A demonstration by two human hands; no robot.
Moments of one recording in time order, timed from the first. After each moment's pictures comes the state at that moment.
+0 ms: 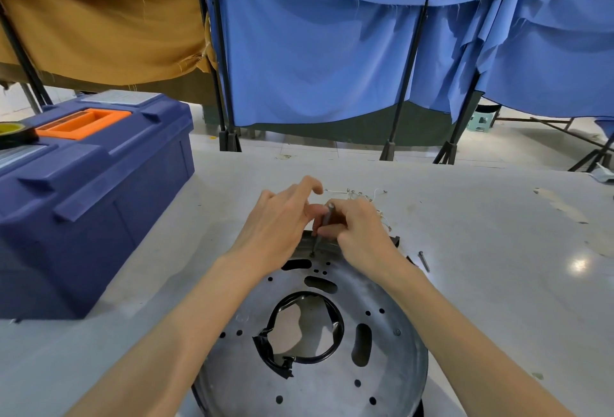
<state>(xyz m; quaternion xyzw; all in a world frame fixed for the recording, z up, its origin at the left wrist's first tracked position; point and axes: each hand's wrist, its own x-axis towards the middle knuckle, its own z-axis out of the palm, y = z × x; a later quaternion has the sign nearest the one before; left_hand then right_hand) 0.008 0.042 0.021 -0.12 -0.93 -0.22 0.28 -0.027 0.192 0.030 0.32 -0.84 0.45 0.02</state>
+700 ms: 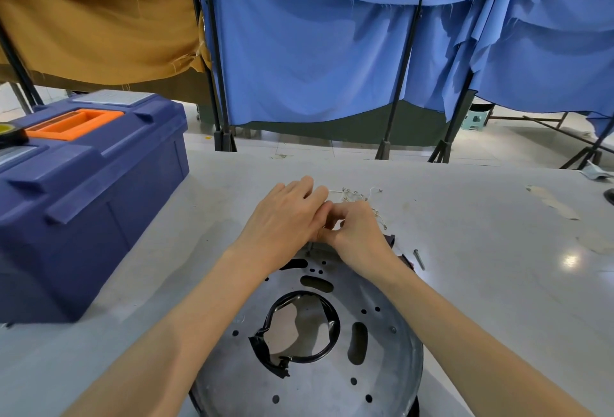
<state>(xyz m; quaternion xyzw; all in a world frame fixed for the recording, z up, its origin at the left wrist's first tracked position) 0.010 0.059 0.037 -0.15 -0.92 -0.04 0.36 -0.027 0.191 0.024 0.31 -0.81 0.51 0.03</state>
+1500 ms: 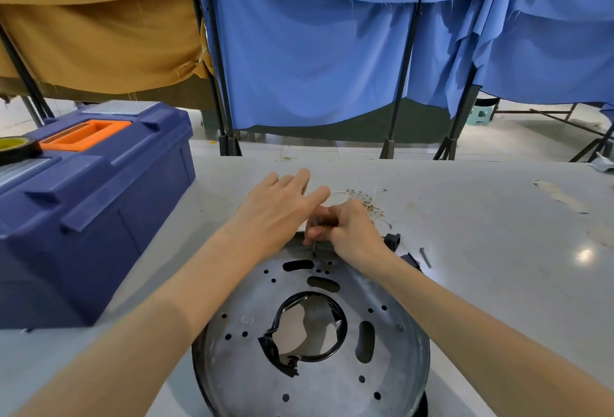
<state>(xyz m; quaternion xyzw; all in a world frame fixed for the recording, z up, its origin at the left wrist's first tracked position) 0.009 0.034 0.050 -0.17 -0.94 0.16 0.26 -0.033 0.182 0.020 0.29 -0.79 0.54 -0.05</state>
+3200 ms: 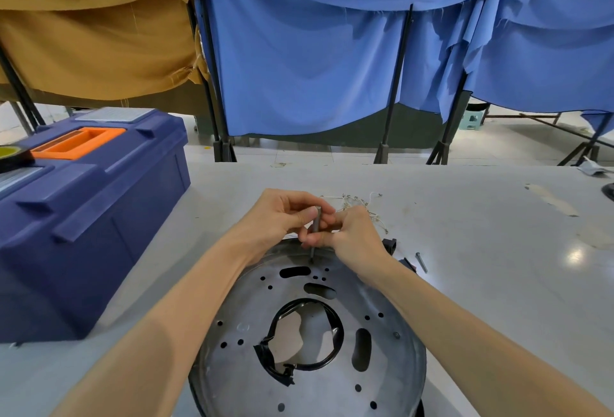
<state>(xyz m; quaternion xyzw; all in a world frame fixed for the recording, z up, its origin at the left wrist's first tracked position) 0.001 0.031 0.042 -0.12 -0.75 -0.65 0.03 -0.031 0.187 0.020 0.26 -0.75 0.60 -0.07</state>
